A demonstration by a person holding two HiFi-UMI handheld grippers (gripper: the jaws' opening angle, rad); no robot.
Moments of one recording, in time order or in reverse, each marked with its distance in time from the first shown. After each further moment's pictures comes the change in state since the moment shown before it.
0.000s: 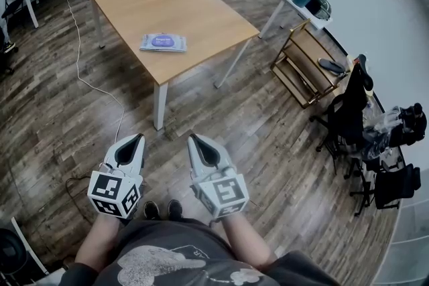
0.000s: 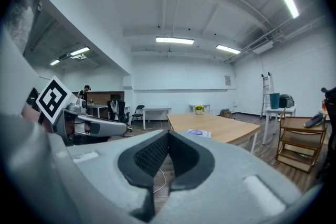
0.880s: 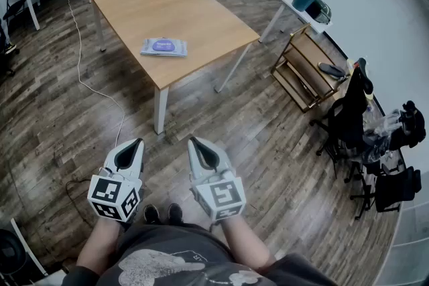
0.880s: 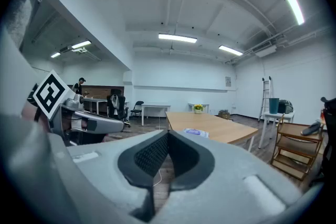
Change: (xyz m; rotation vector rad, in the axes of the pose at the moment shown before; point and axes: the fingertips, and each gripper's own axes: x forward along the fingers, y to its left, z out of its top) left arm -0.004 0.004 -0.001 -0.014 0.009 0.014; right arm 0.004 0.004 0.003 -0.056 0.030 -0.005
